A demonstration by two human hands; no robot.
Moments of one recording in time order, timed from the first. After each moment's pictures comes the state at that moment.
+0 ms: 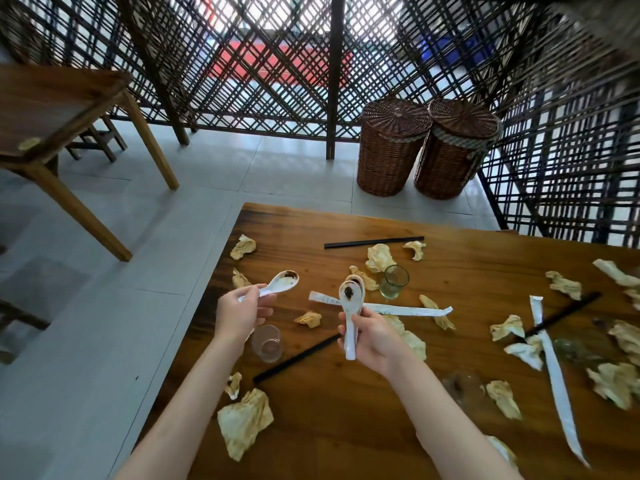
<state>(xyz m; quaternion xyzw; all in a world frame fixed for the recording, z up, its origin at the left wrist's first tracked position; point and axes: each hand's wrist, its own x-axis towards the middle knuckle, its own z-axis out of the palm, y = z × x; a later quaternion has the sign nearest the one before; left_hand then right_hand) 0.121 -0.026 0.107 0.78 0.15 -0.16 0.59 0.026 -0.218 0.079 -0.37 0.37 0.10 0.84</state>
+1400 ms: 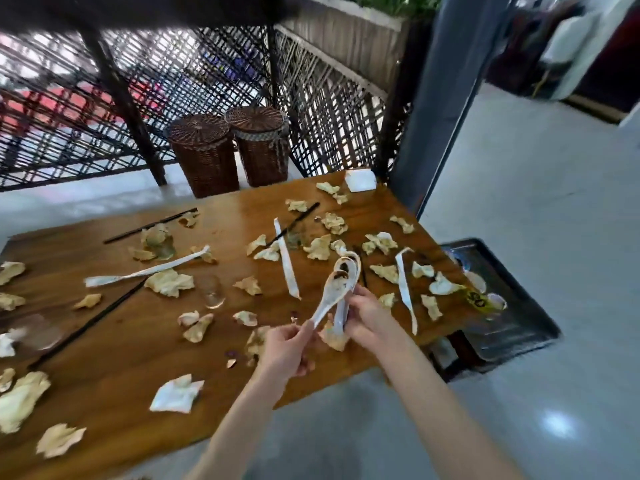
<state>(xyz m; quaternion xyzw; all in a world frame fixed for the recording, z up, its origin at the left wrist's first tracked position) -0.355 -0.267 0.159 0.73 -0.08 -0.44 0.51 -0.424 -0.403 0.149 -0.26 0.39 -0.20 0.86</state>
